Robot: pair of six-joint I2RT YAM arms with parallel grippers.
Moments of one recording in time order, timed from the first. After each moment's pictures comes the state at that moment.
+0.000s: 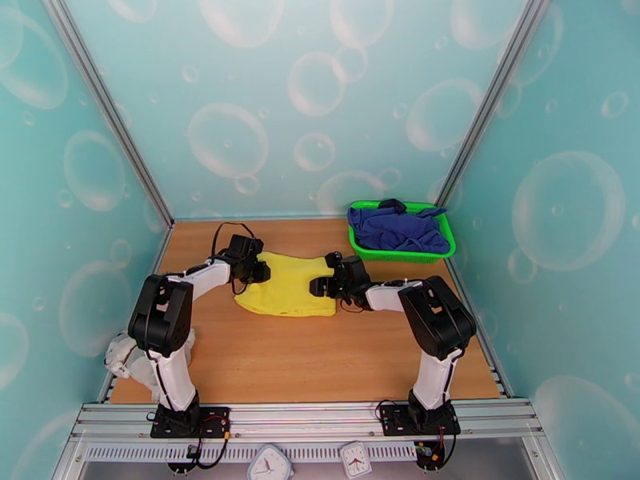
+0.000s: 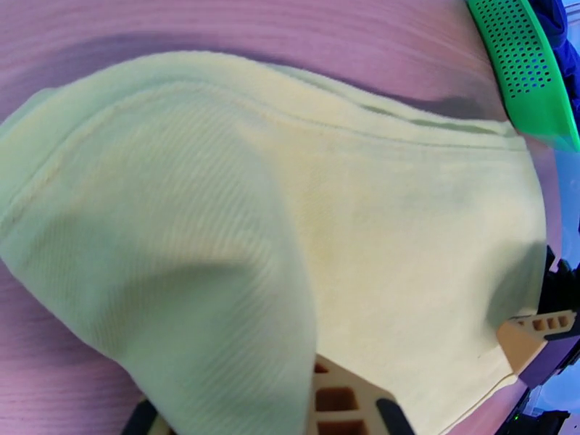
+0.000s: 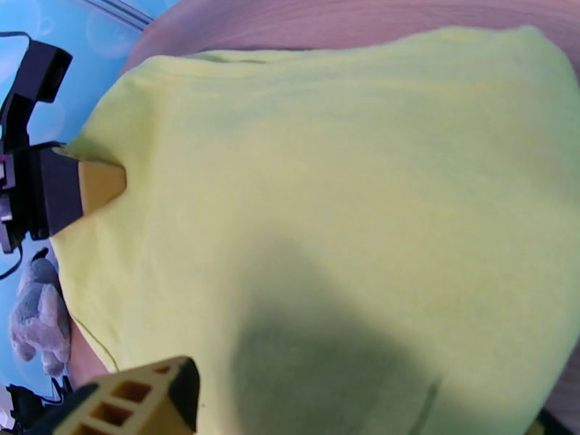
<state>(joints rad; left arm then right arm) -0.31 1.91 1.30 -0.37 0.27 -0.24 0.38 1.88 0.89 0.28 -0.46 0.41</state>
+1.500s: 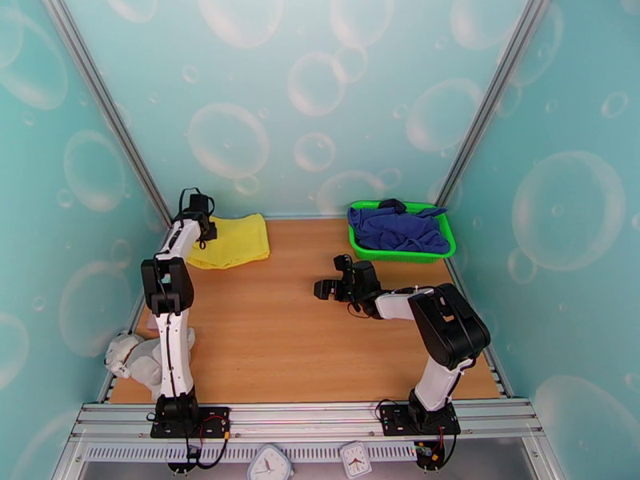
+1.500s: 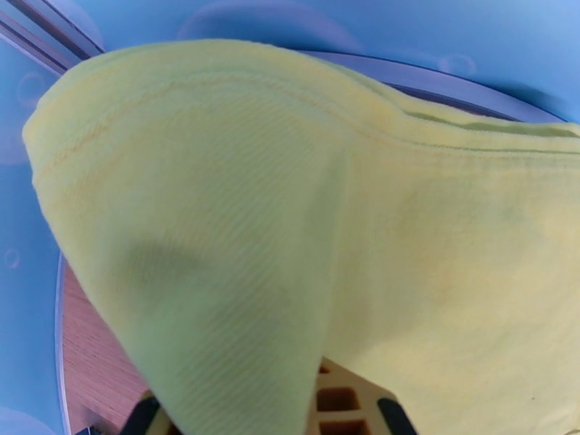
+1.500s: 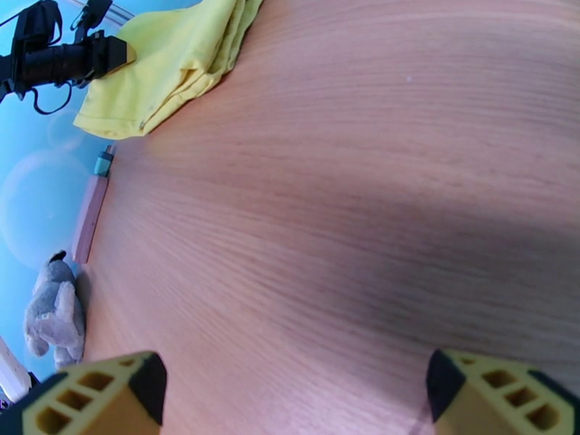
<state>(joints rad) 0.06 2.46 2.23 -0.74 -0.26 0.03 0.34 1.79 0.77 0.38 -0.50 0.43</state>
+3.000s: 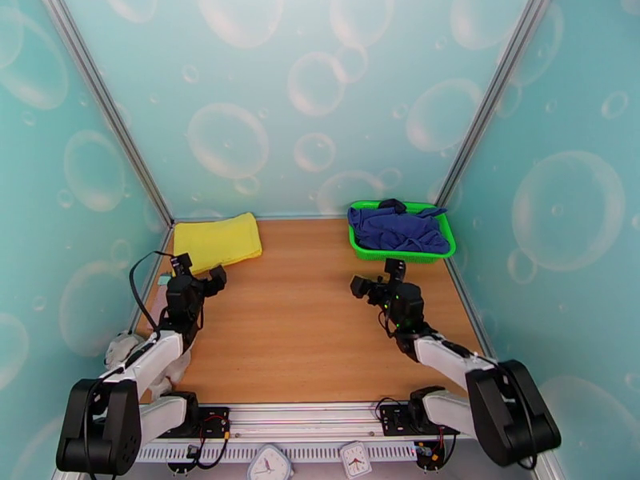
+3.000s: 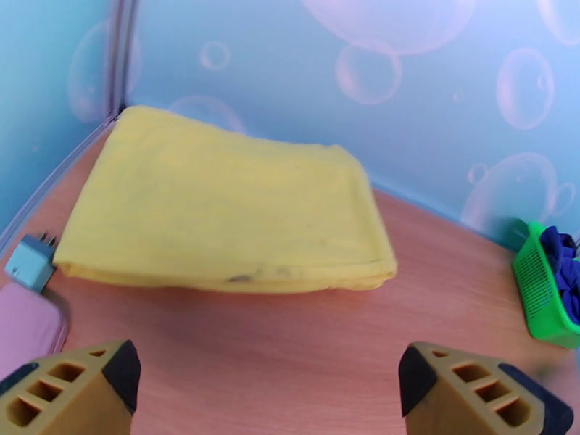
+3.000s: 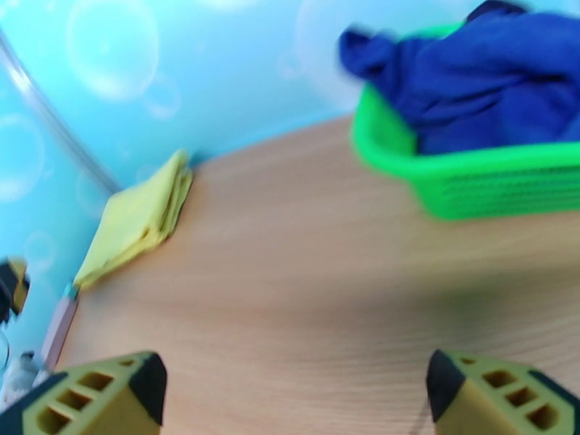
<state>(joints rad) -0.05 1.17 0.41 0.42 -0.17 -0.28 0.20 1.11 0.27 0.67 -0.04 0.40</state>
